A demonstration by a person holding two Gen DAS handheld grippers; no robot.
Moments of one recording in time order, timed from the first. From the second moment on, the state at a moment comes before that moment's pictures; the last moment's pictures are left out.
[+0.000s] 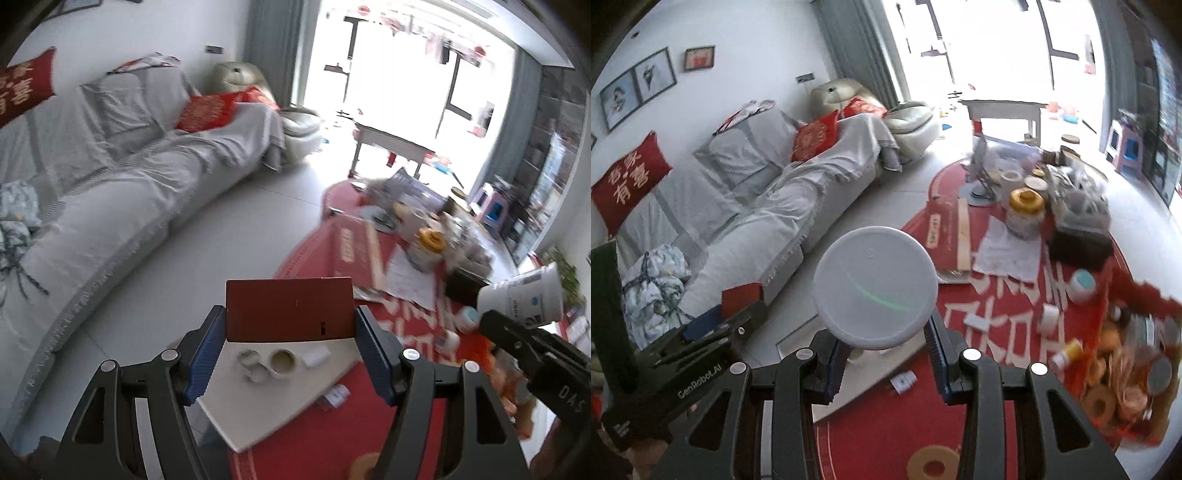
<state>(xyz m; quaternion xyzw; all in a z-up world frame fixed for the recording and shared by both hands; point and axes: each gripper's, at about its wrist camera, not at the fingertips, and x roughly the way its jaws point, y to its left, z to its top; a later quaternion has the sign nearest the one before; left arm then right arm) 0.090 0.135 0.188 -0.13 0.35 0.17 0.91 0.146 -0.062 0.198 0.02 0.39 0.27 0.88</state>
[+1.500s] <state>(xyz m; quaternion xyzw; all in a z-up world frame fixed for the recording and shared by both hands) 0.164 0.194 -0.019 -0.15 0.51 0.24 0.81 0.232 0.071 -0.009 -0.10 0.57 0.25 0.78</state>
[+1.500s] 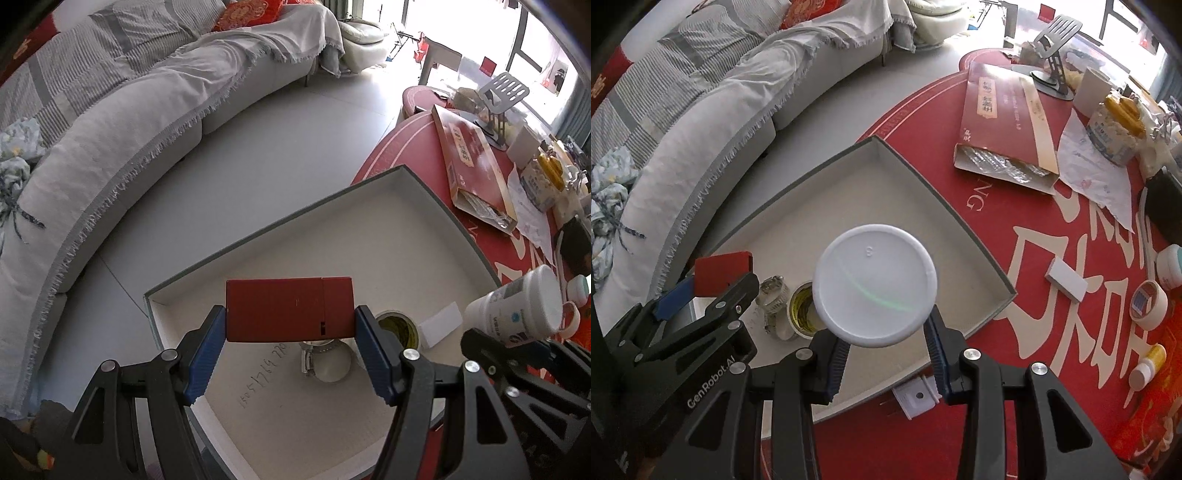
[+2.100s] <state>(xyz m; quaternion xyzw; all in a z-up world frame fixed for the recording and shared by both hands) 0.164 0.190 -0.031 -0.15 0.52 0.22 0.81 0.246 0.055 -0.027 -0.09 0.58 0.22 0.78</state>
